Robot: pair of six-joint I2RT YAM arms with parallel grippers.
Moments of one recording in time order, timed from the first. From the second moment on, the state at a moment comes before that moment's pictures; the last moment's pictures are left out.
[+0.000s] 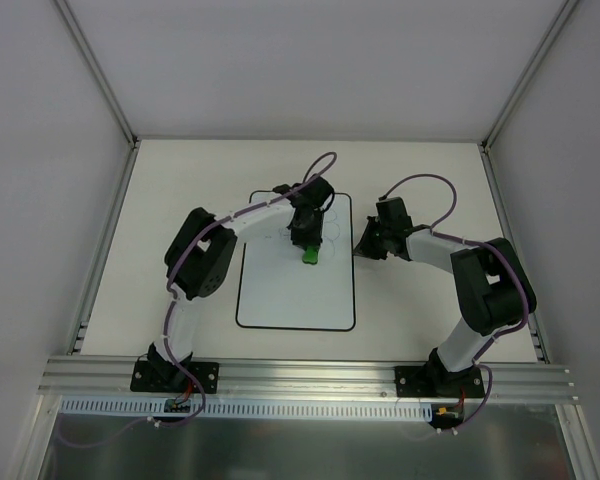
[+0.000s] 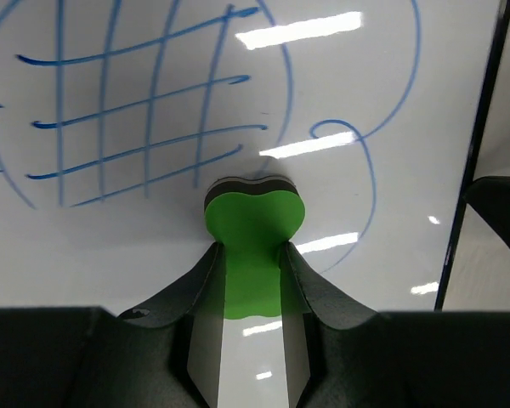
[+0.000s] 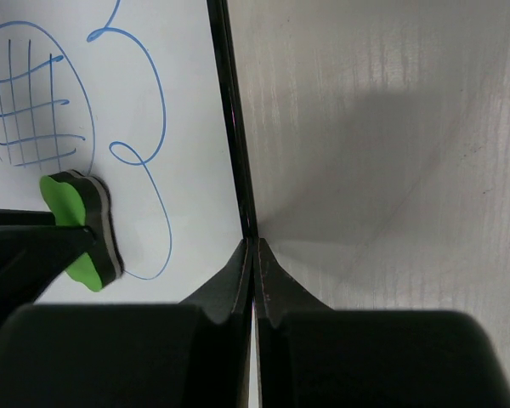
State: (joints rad) left arm -0.72 2.14 1.65 -0.72 -0.05 -0.56; right arm 0.38 1.68 0.85 -0.10 -0.15 0.66
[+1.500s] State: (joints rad) left arm -0.48 2.21 1.78 -0.84 -0.06 -0.49; right arm 0.38 1.69 0.86 -0.12 -0.15 0.64
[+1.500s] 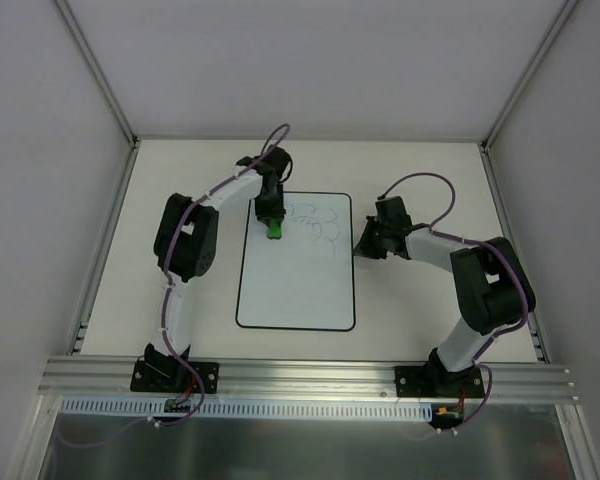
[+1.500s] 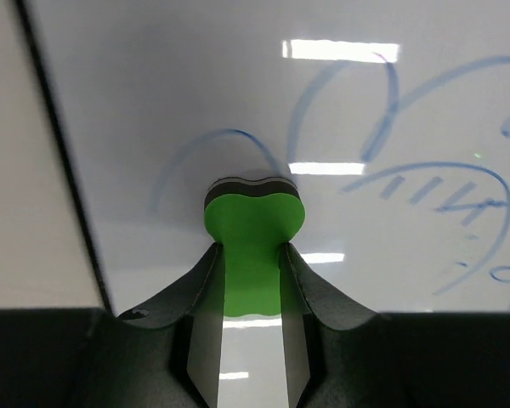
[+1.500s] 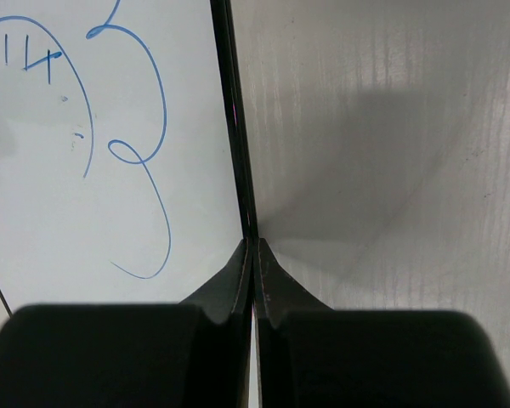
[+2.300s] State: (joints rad) left arm -0.50 2.37 2.05 -0.92 -0.09 -0.44; right arm 0.38 1.69 0.86 -0.12 -0.15 0.64
